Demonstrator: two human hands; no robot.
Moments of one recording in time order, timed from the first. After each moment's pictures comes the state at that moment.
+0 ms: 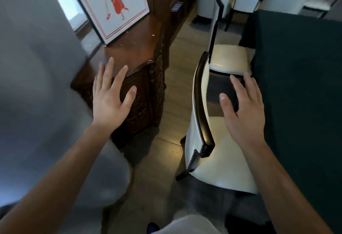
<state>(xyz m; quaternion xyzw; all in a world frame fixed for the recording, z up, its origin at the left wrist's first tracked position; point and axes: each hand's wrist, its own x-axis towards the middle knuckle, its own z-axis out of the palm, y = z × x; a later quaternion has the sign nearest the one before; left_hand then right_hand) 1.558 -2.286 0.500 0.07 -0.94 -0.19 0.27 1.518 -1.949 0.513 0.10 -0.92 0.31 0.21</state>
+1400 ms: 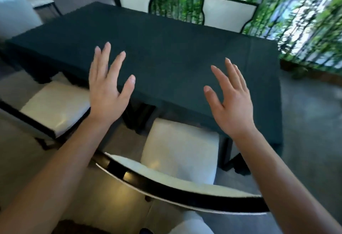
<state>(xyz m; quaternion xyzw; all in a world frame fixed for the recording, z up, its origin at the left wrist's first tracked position) 1.058 -2.022 0.525 -0.59 -0.71 -0.37 0.14 1.357 -1.942 0.533 -0.47 -0.81 0.08 0.35</state>
